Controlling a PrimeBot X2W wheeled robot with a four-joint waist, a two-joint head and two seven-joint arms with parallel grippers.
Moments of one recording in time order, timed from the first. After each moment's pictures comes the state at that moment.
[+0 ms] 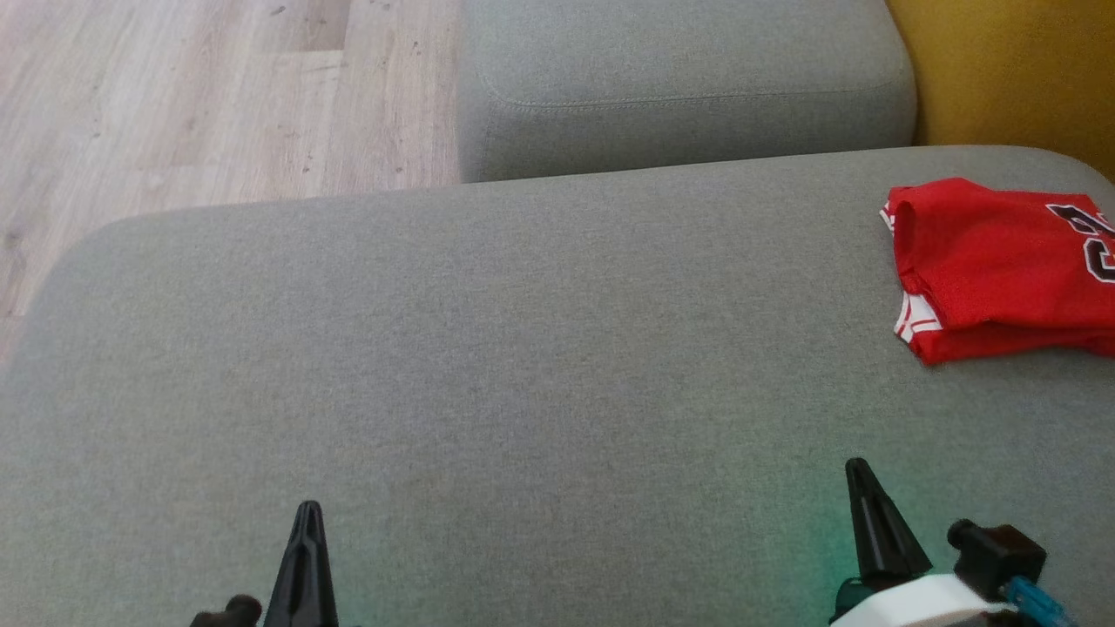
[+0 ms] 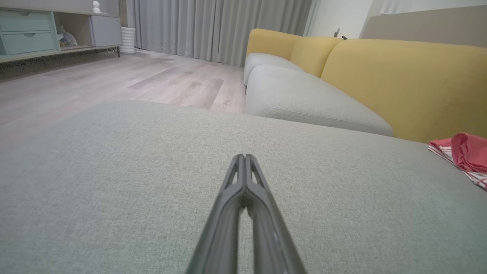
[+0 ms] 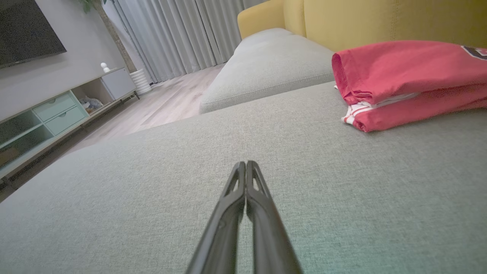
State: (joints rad) left arm 0.19 0.05 -0.14 0.17 -0.28 0.02 -0.24; right arm 0.11 -0.06 0.11 0.32 0.29 0.13 -0.24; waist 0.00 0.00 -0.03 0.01
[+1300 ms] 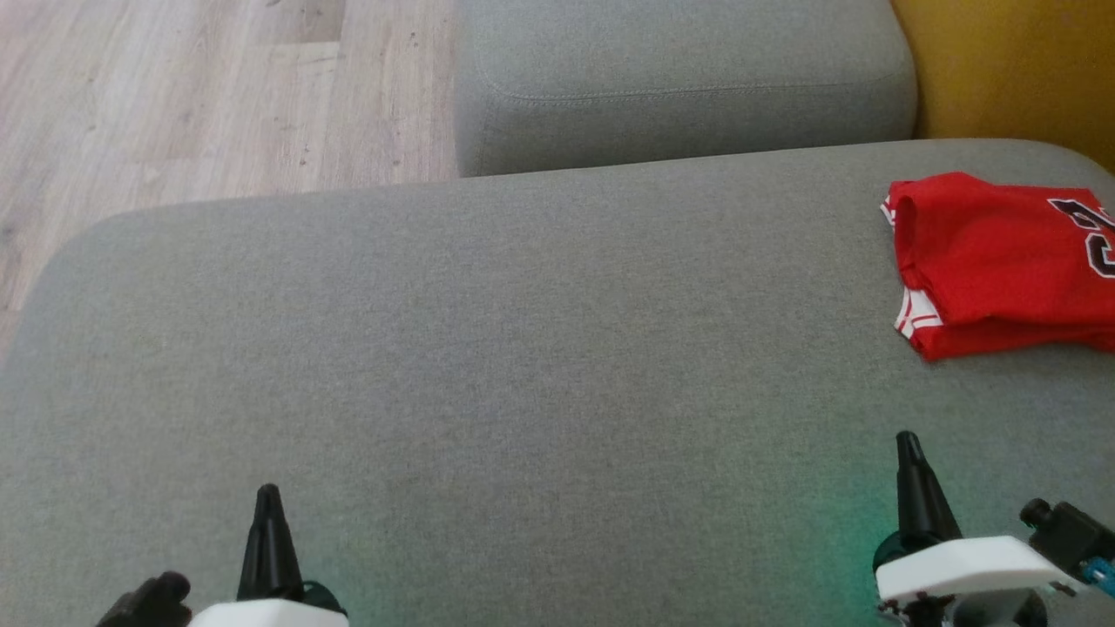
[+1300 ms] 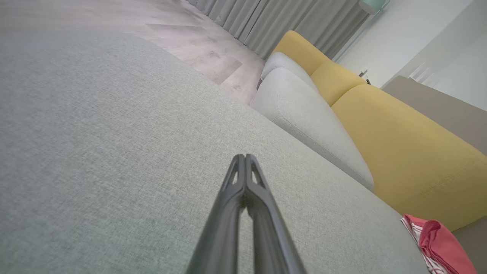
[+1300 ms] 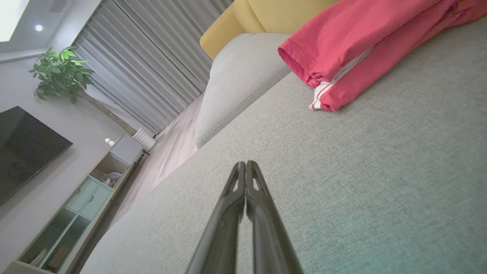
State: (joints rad) left arm 0.12 0.06 -0.10 0.20 -0.72 -0.03 -0.15; right arm 0.07 -0.07 0.05 0.31 0.73 0.13 -0.14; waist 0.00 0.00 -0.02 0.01
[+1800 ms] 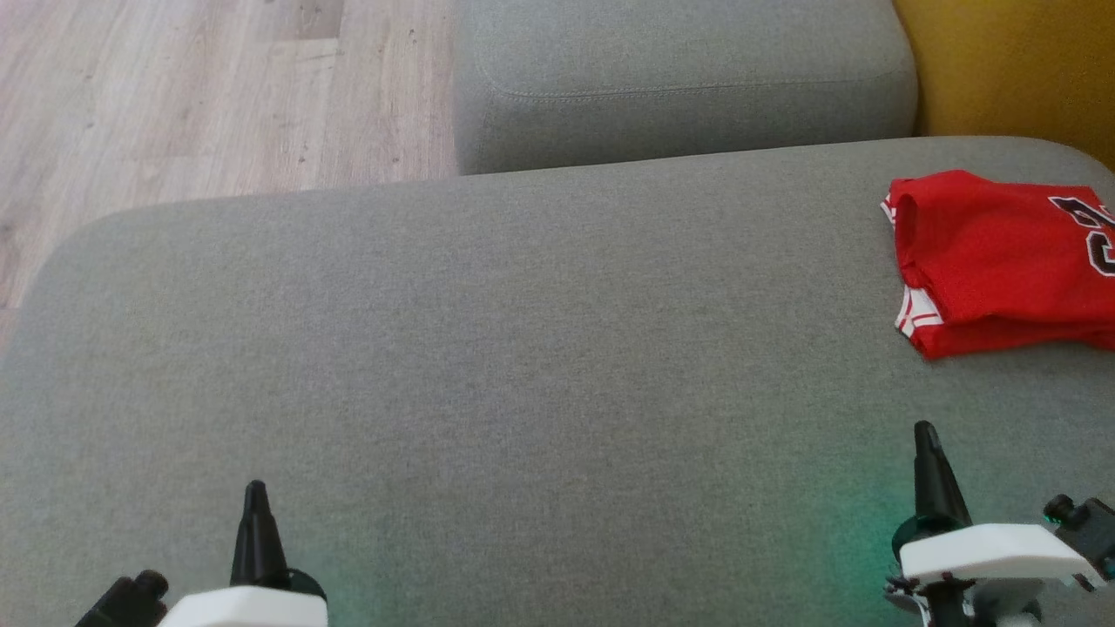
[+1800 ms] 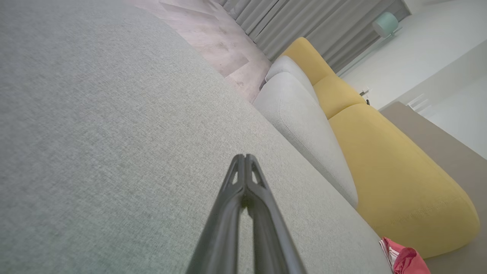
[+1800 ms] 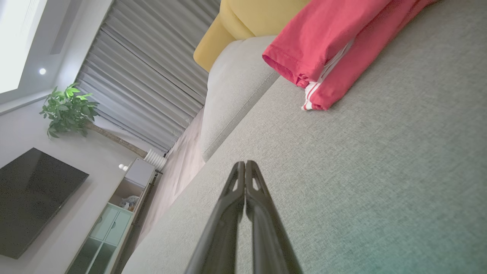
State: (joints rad) left arm 0.10 0.06 -0.07 0.22 -0.89 -0.04 -0.11; right arm 0.05 -0.07 0.02 0.30 0.90 0.13 -0.10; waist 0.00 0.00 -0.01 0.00
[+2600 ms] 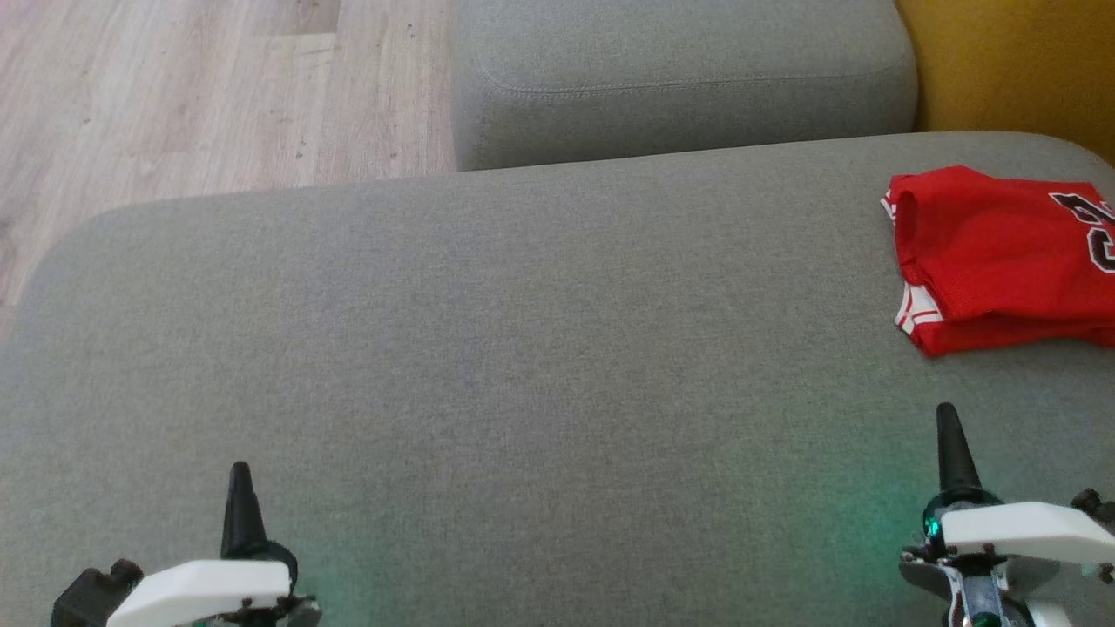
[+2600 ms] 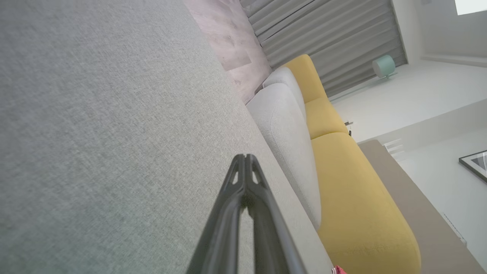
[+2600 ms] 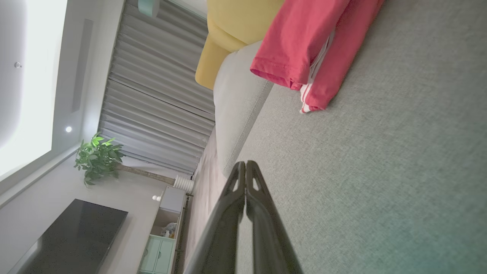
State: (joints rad) left arm 0.04 0.06 -0.03 0.24 -1.16 -0.07 -0.04; right arm 0.01 -0.07 -0.02 0.30 1.16 0.13 -0.03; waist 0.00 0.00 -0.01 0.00
